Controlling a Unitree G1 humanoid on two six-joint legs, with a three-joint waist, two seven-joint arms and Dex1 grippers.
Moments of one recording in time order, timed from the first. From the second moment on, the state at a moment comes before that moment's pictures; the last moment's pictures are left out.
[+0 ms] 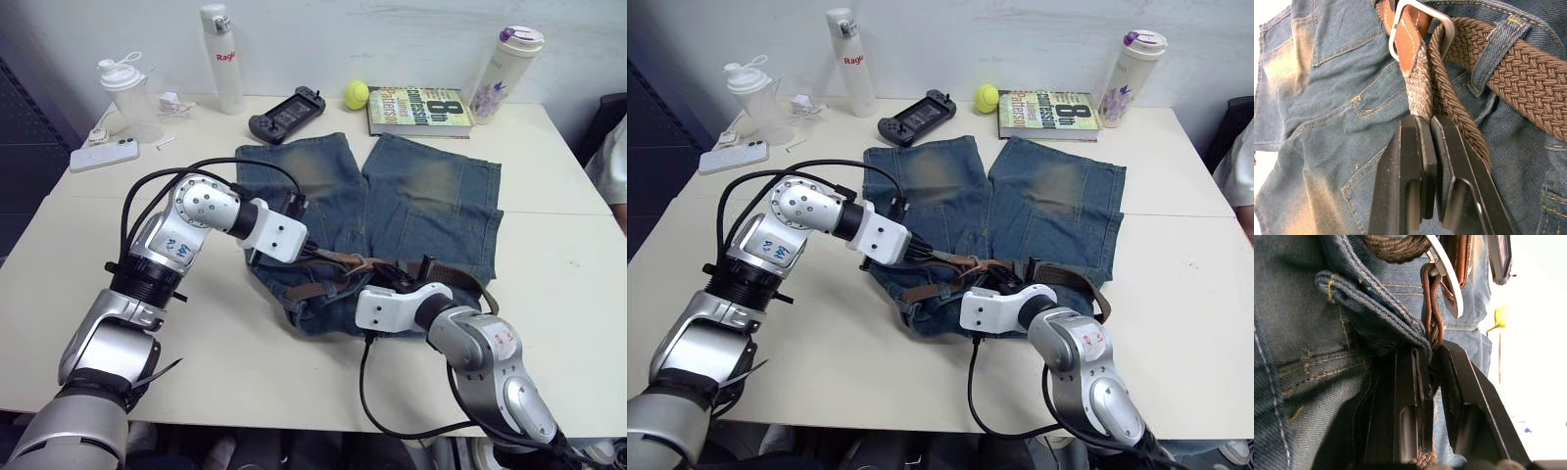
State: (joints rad) left arm -0.95 0.59 -0.36 0.35 0.11 -0.35 -1.24; right arm -0.16 -0.50 0.34 -0.61 -0.94 0.34 0.75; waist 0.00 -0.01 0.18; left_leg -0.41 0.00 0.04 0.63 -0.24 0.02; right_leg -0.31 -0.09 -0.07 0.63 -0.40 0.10
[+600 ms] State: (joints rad) left arm -1.06 0.49 -0.41 0.50 0.16 -0.52 -1.22; right arm -0.16 -0.49 0.34 -0.59 -0.95 0.30 0.76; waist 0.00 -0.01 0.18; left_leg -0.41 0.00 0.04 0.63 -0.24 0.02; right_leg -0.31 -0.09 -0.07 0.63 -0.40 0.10
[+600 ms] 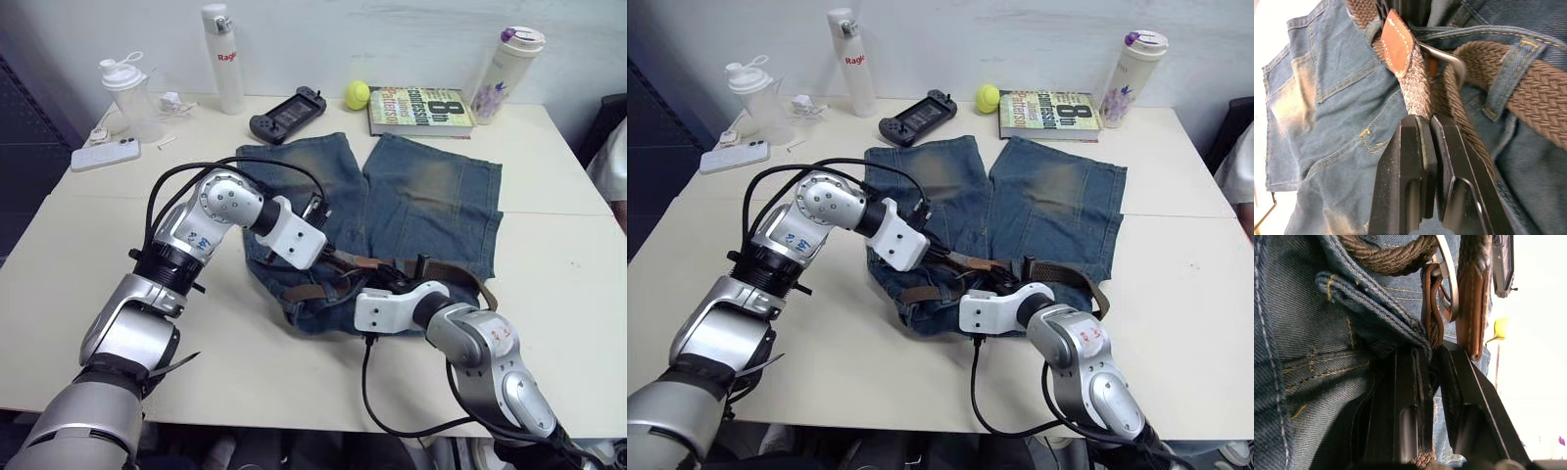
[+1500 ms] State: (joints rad) left arm -0.72 0.62 -0.28 0.03 0.16 0.09 -1.08; right arm -0.37 -0.59 0.35 -0.37 -0.97 0.02 0.72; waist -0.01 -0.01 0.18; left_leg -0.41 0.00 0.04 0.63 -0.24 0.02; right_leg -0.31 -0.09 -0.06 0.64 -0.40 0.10
